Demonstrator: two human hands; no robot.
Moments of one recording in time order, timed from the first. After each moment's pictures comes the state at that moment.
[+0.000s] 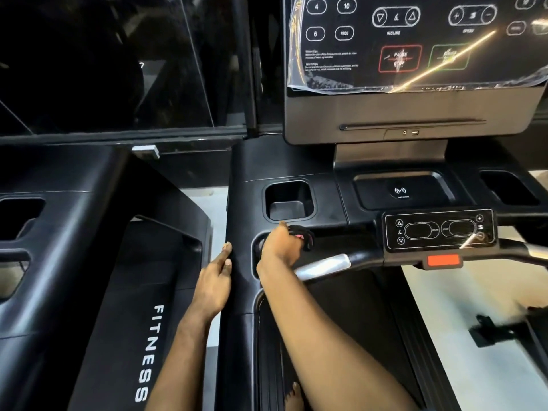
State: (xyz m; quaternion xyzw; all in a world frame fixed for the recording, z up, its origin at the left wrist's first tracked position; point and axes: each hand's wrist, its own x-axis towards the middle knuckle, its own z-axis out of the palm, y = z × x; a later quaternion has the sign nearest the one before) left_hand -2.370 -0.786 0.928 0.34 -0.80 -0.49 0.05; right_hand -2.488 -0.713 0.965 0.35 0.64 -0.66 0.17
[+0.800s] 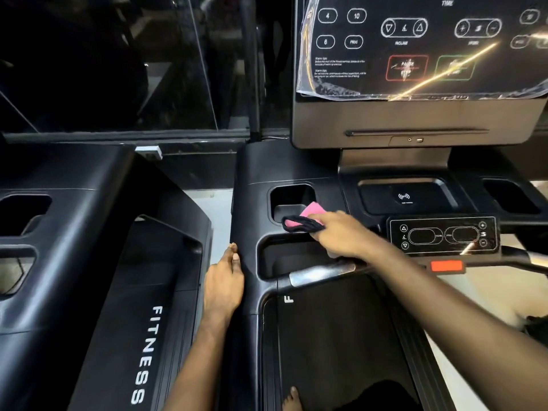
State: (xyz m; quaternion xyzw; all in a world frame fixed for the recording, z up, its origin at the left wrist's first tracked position) left_hand -2.383 -0.766 0.928 0.41 -0.83 -0.36 0.11; right_hand -2.552 -0.594 1.041 -0.30 0.91 -0.17 0.23
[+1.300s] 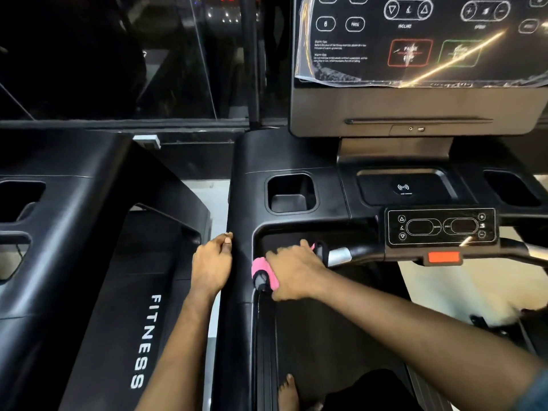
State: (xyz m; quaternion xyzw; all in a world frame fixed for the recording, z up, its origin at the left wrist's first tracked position) left_hand -2.387 -0.789 0.933 0.39 -0.84 -0.36 0.08; right_hand -2.473 -0.627 0.990 -0.51 0.84 0.10 0.17
